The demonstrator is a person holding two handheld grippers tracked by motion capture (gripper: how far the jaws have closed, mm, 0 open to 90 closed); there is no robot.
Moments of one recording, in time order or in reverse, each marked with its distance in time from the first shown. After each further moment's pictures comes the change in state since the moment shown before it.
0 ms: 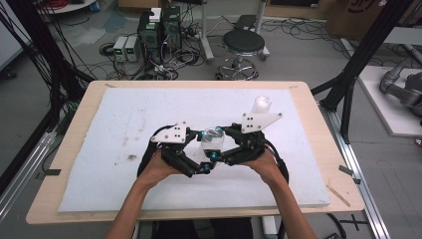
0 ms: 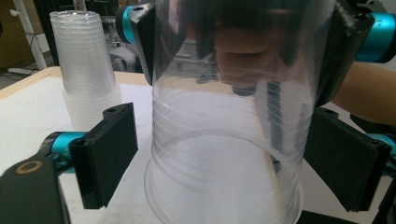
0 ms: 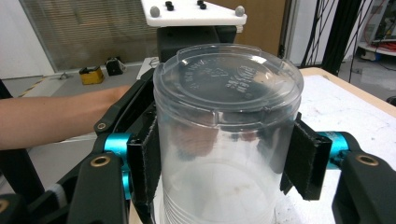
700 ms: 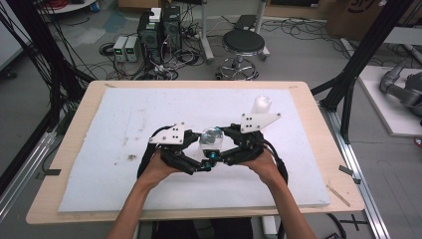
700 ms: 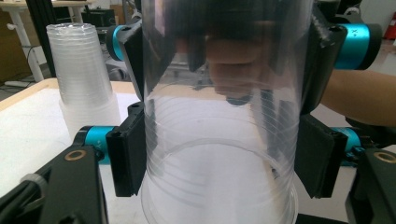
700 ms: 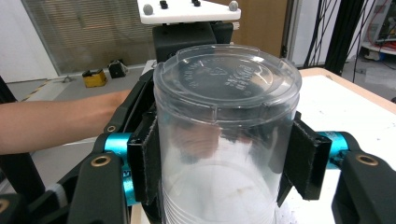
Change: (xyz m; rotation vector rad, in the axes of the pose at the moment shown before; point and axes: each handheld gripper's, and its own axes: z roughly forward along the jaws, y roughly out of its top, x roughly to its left) left arm -0.001 -0.002 -0.001 -0.026 -0.010 0.029; right arm -0.002 -0.003 0.003 -0.007 0.011 0.011
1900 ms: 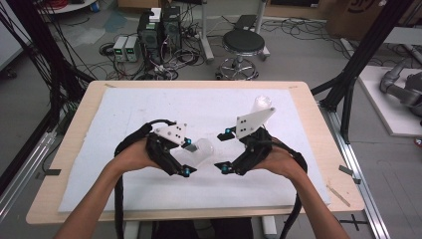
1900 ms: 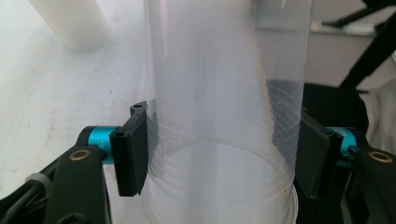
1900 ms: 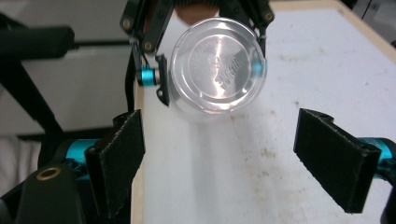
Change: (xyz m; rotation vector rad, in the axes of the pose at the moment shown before) left arm 0.002 0.041 -0.025 0.619 -0.074 0.056; right arm 0.015 0.030 -0.013 0.399 -0.016 -0.129
